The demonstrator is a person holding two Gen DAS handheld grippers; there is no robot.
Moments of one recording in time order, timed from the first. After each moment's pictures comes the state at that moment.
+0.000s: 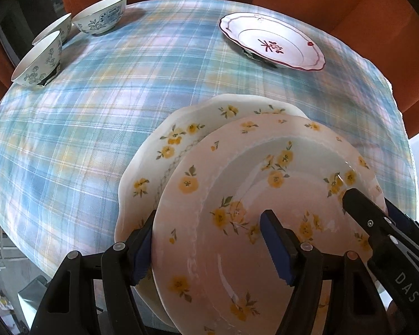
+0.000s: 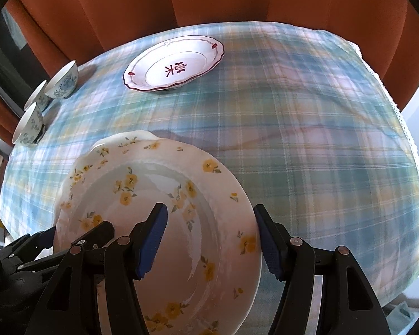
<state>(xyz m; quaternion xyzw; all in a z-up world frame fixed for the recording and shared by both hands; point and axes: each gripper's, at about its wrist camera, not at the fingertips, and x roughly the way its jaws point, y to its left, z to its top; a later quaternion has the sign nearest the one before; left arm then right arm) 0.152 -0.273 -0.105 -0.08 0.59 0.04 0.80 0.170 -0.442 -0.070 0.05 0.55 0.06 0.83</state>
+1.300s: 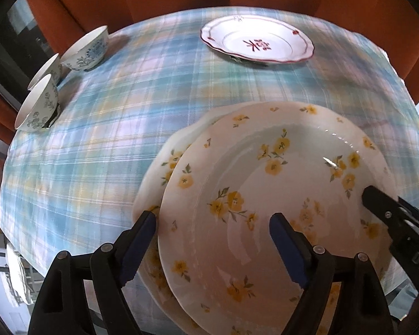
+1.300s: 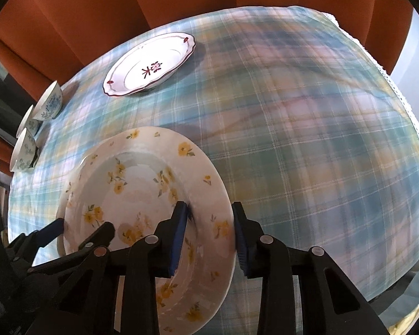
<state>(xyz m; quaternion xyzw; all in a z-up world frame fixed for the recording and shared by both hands) 0.161 -0.287 -0.094 0.02 0.58 0.04 0.81 0.162 -0.453 -0.079 0.11 0.57 0.02 0.82</state>
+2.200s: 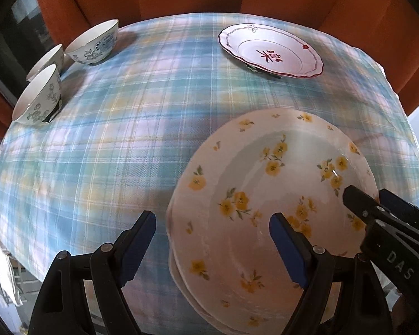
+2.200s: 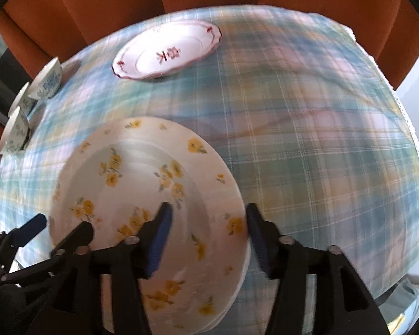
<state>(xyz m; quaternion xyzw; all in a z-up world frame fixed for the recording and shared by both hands) 0.166 -0.248 -0.086 -0.01 0.58 0.01 0.82 0.174 -0.415 -0.075 0.05 0.57 0.00 0.82</state>
